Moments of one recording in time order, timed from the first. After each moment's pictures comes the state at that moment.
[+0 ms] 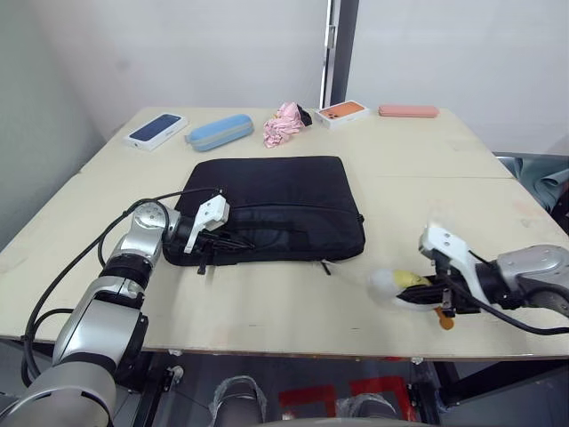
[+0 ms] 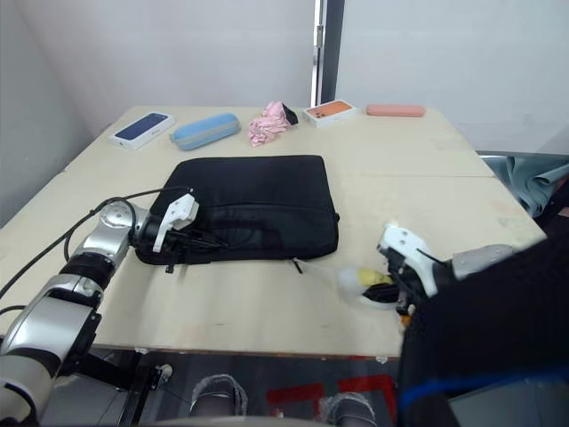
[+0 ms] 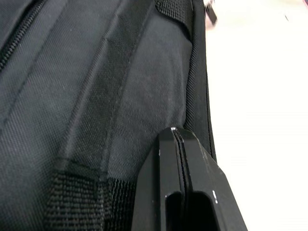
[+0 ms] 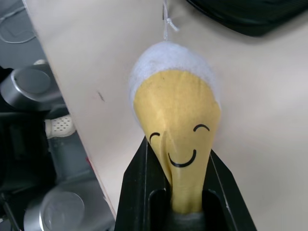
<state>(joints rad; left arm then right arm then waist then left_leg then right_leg) -0.79 0.58 -0.17 0.93 -0.15 -0.25 -1.58 -0.10 -1.15 -0.07 -0.46 0.68 0.95 0.95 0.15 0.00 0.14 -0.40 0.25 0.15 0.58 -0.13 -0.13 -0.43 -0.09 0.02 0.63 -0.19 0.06</state>
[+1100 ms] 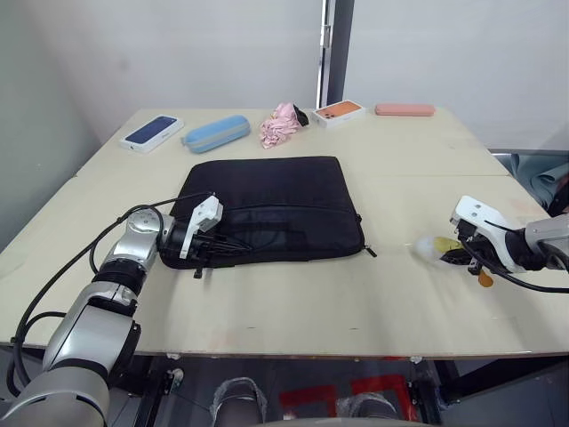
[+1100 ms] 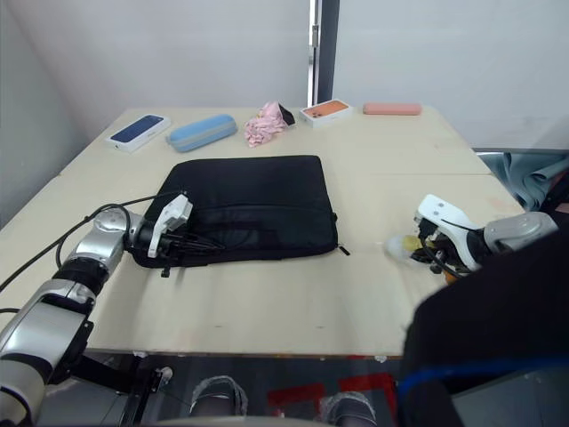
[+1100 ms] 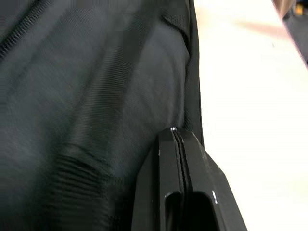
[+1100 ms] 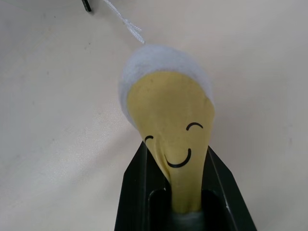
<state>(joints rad) -0.77 0.61 -0.21 0.90 -0.32 -0.09 -1.58 -0.30 -1.18 0.06 -0.12 0.36 0.81 1.02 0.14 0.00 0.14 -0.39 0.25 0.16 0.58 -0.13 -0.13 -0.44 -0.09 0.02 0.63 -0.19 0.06</state>
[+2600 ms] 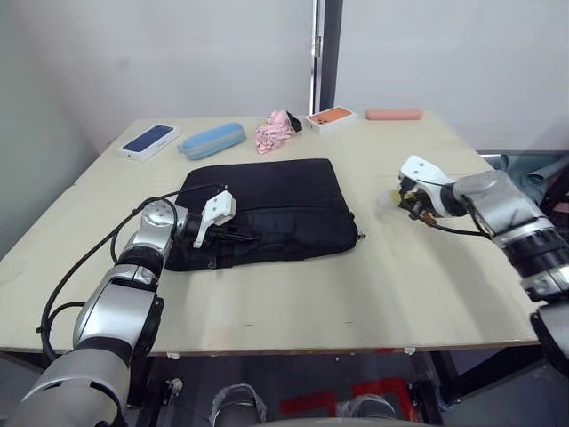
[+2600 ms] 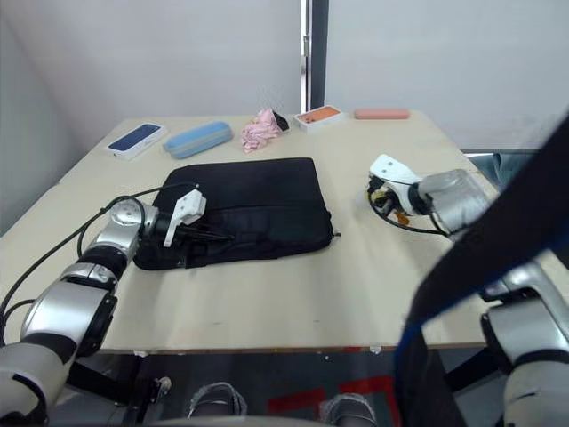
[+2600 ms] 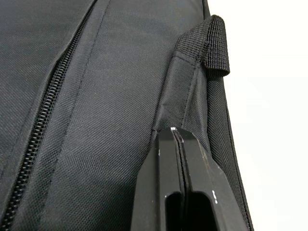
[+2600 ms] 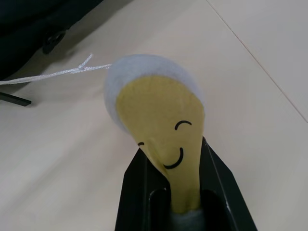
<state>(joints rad) -0.89 0.51 -0.12 1.14 -0.08 -0.33 -1.53 -0.89 -0.75 0.34 0.48 -0.03 0.58 0.86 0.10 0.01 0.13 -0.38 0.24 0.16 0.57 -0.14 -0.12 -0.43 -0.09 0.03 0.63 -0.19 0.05</state>
